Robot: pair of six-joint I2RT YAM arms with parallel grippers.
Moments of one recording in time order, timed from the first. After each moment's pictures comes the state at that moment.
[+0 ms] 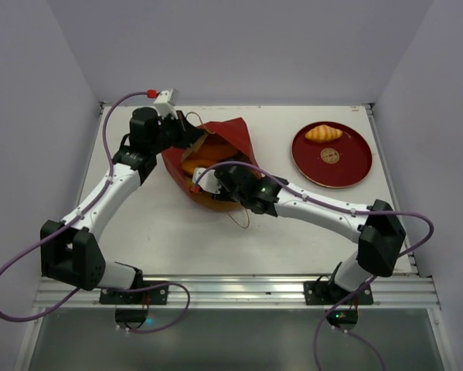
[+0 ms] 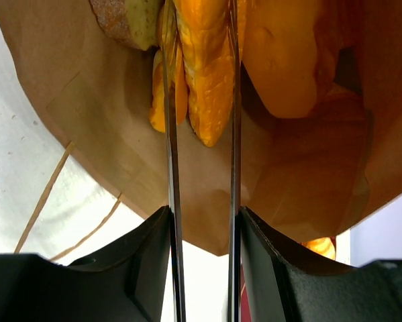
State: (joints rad) left arm -0.28 1.40 1.15 -0.03 0.36 -0.42; right arm 1.00 1.59 1.28 -0.46 0.36 -0.61
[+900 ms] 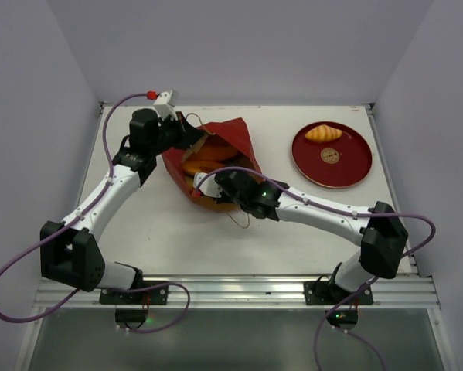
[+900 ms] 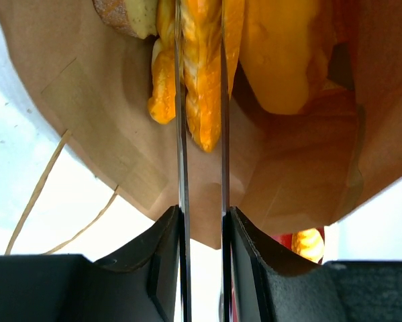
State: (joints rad) left arm -0.28 1.39 1.13 -0.02 0.37 -0.43; right arm 1.03 1.59 1.25 -0.44 0.42 -0.63
